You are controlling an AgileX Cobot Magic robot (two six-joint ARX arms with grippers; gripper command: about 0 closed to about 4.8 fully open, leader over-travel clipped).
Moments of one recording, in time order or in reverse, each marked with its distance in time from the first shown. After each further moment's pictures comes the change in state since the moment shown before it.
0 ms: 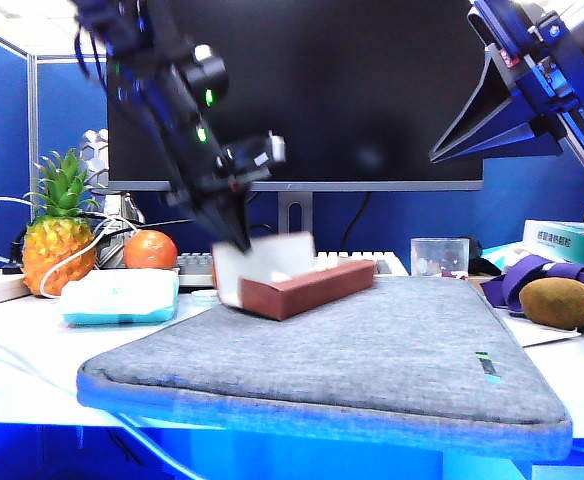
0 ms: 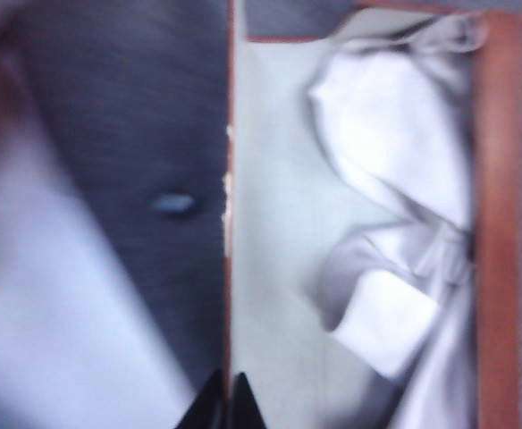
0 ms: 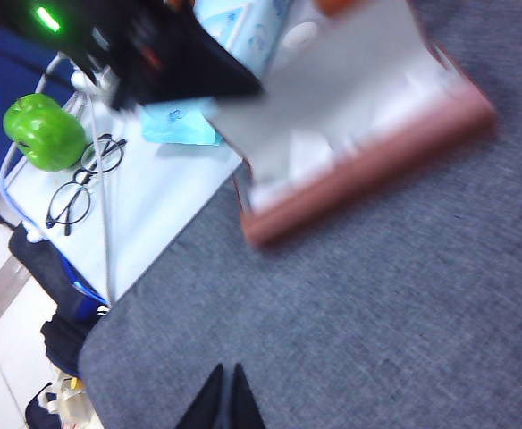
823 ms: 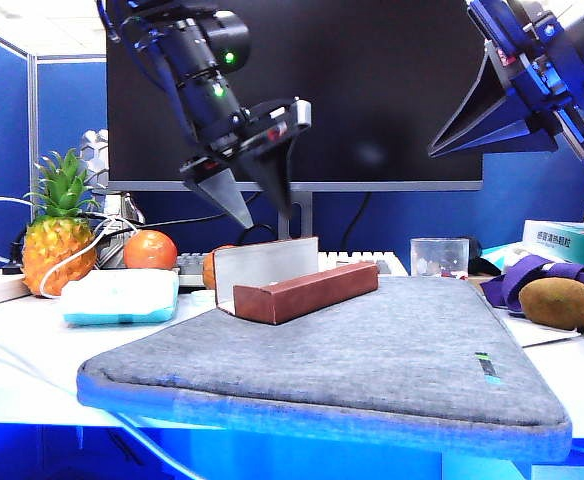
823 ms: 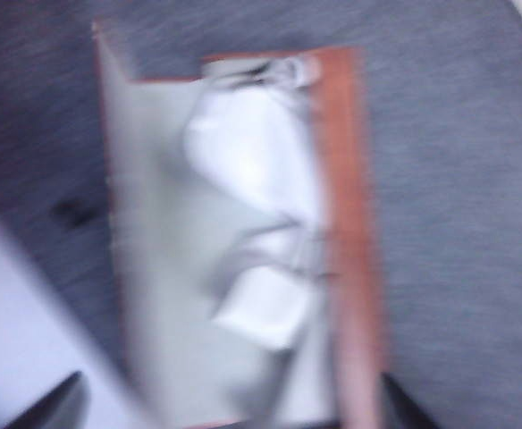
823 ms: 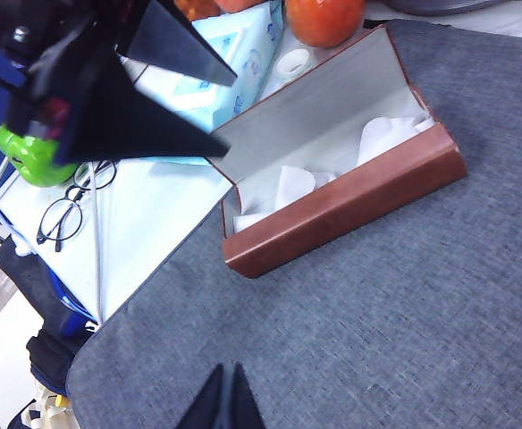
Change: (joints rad) left arm -0.057 -0.001 0.130 -0.193 0.008 0.053; right arm 0.000 0.005 0.000 0.045 0.019 -0.003
